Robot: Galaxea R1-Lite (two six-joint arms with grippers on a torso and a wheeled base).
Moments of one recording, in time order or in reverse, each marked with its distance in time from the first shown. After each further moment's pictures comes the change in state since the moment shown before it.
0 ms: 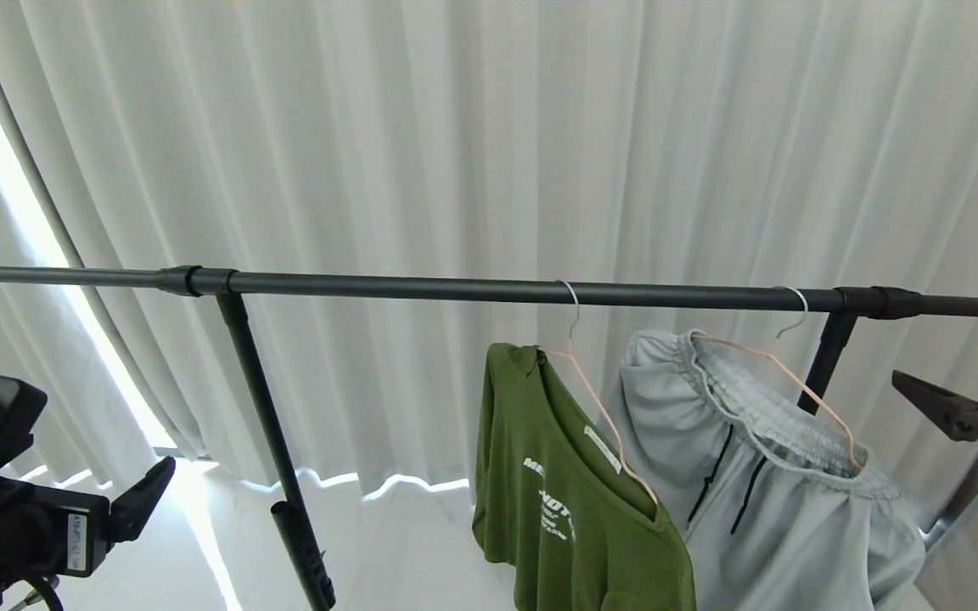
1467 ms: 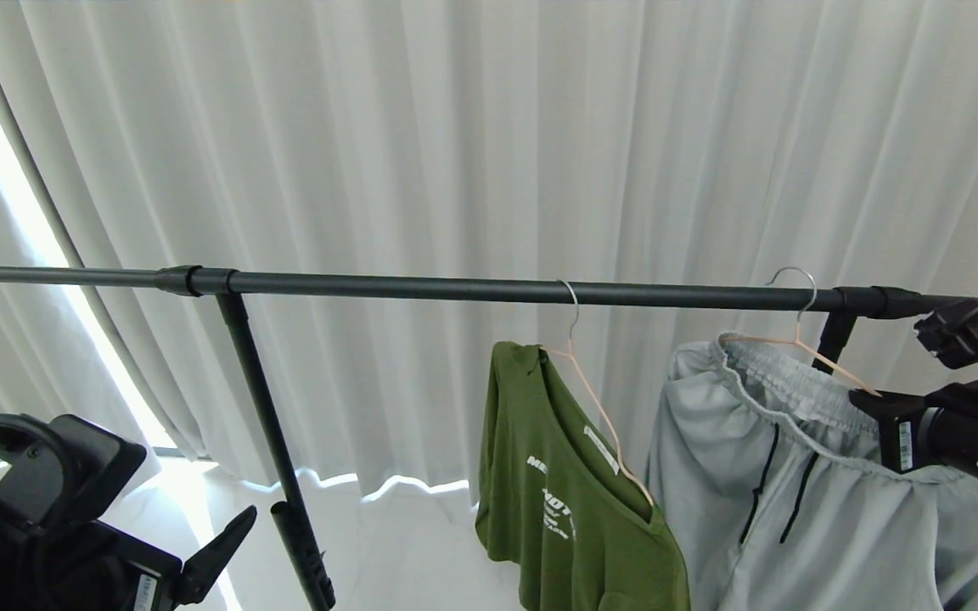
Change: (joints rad) left arm -0.267 0.029 0.055 0.001 -0.002 0.010; right arm 0.078 0.280 -0.062 0.001 -0.020 -0.072
